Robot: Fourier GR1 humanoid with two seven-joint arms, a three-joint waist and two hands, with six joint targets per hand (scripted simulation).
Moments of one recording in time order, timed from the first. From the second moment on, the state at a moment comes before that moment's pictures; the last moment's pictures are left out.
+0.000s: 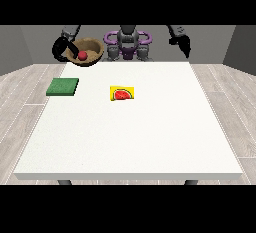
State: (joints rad) left arm -0.24 0.19 0.14 -1.12 -0.03 0.01 -0.26; right arm -0.46 -0.32 -0.10 -0.82 0.13 -0.22 0.24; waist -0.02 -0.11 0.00
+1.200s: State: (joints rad) left arm -0.38 0.64 0.52 -1.00 0.29 -0.38 -0.39; right arm -0.52 -0.56 -0.36 -0.74 0.01 -0.15 -0.02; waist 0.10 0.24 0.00
